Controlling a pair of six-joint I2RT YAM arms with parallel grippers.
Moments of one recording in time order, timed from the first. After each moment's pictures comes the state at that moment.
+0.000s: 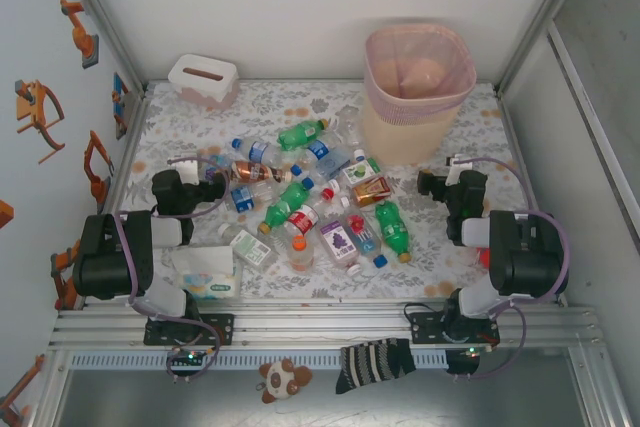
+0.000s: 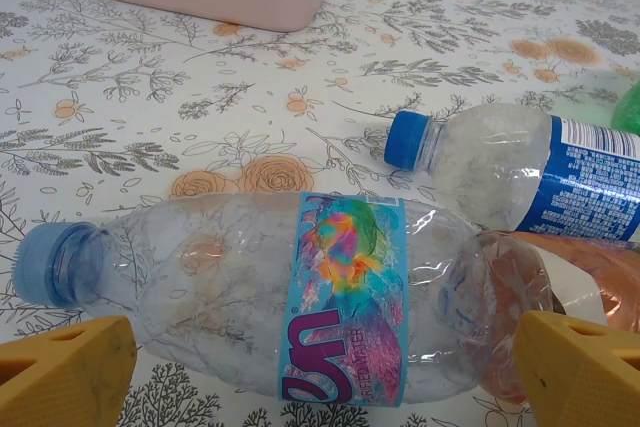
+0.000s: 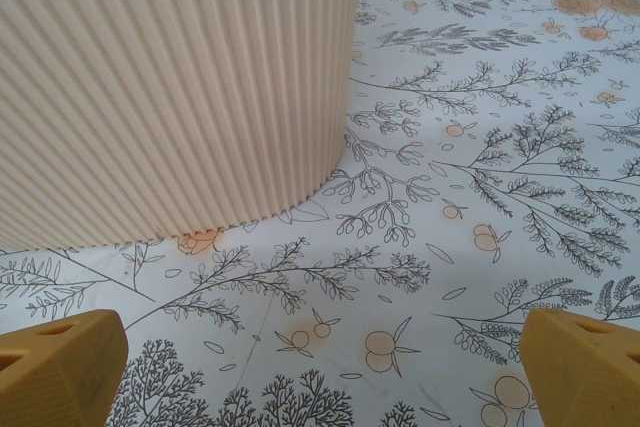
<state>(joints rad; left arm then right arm) 0.02 1.54 0.38 0.75 0.22 0.00 -0.06 1.54 0.38 0.74 -0.09 0.01</state>
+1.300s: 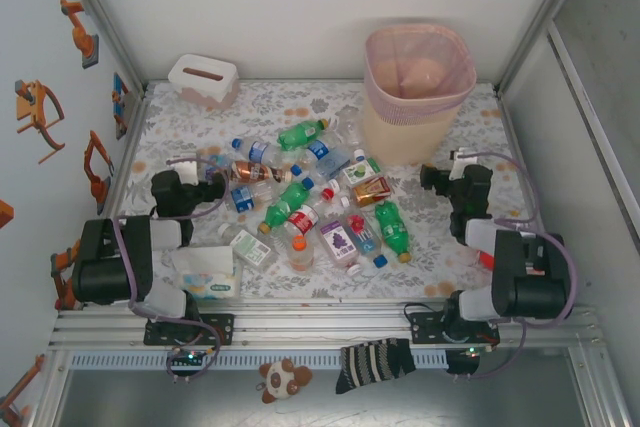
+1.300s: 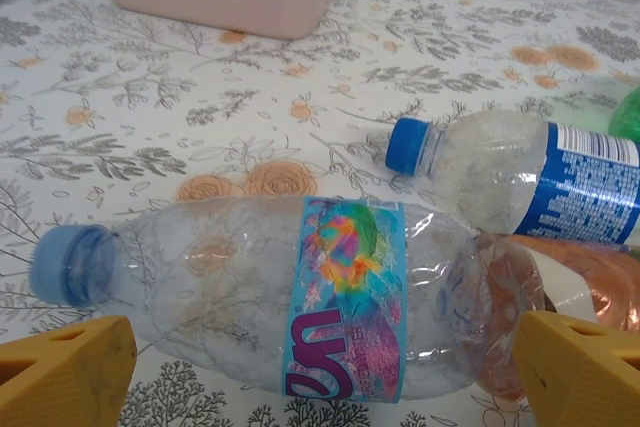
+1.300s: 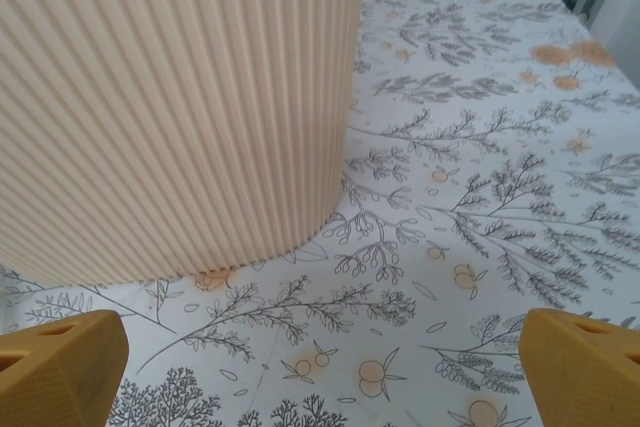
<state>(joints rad) 0.01 1.50 0.37 0.73 0.20 0.00 -0.05 1.38 0.42 0.57 -0.09 0.01</state>
